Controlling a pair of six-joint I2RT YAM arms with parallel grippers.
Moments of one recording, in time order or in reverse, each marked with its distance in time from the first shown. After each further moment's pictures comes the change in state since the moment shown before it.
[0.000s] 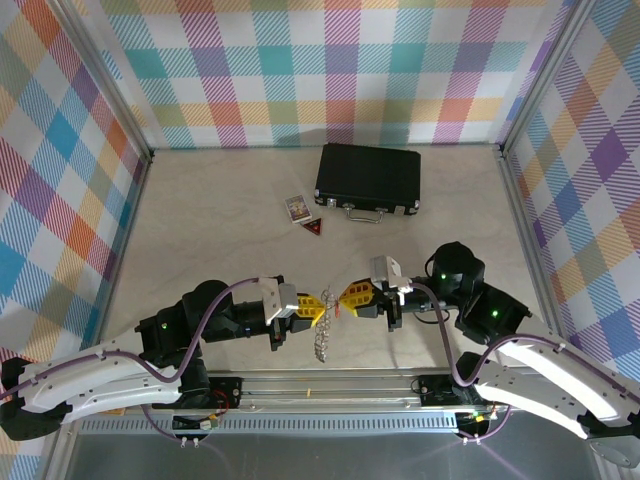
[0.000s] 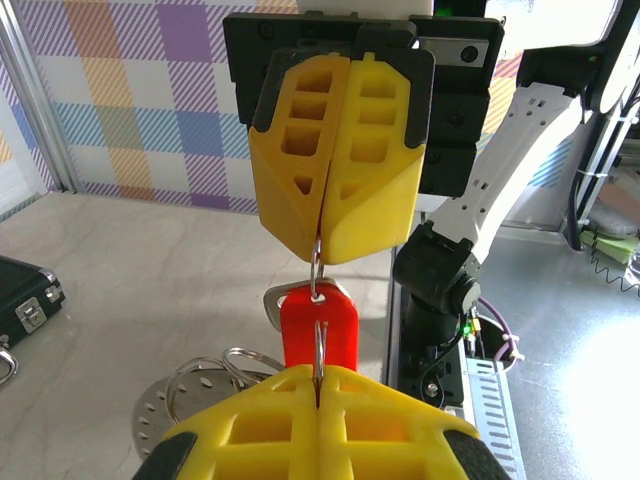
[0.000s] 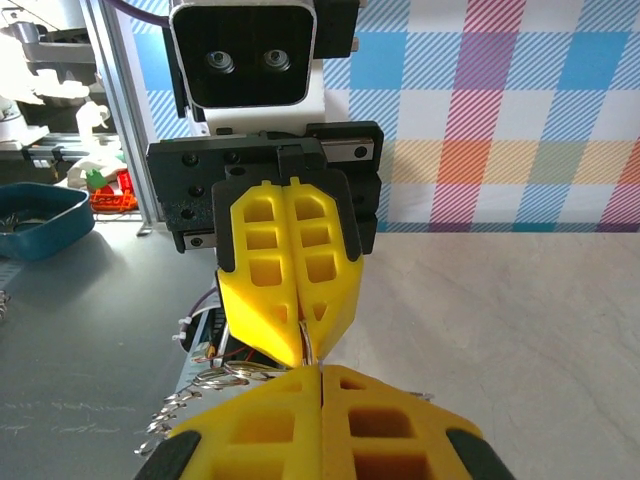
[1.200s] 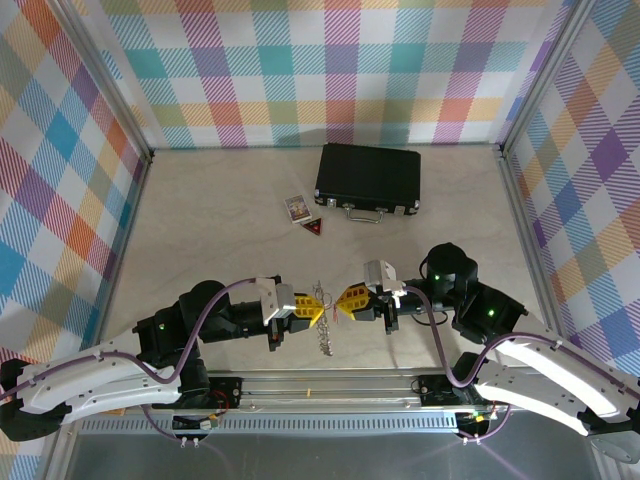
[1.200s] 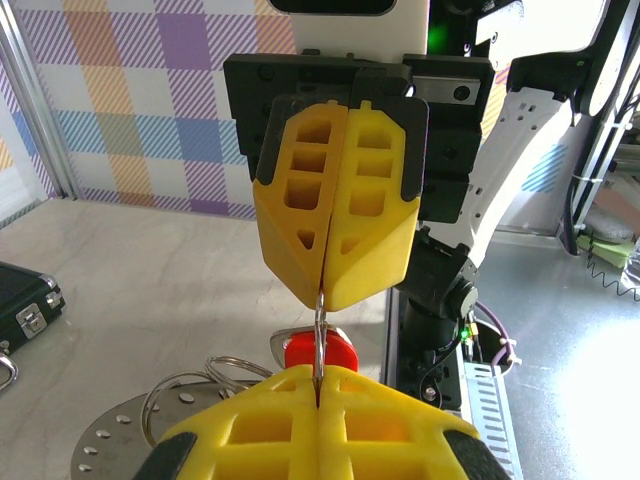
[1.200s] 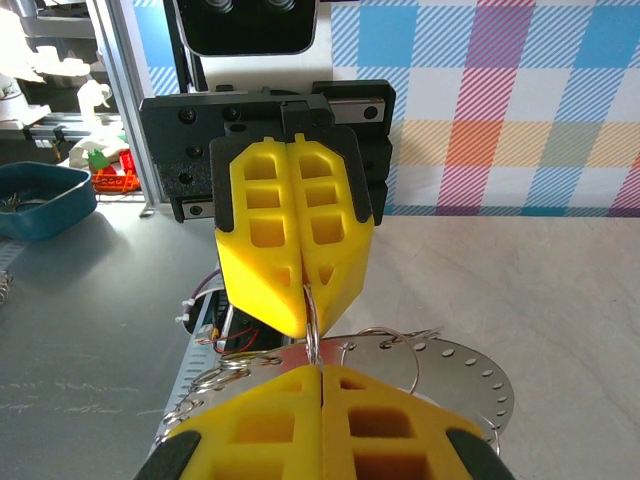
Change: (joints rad) left arm 0.000 -0.014 0.000 0.000 0.000 0.000; right arm 0.028 0.017 0.000 -0.031 0.019 -0.029
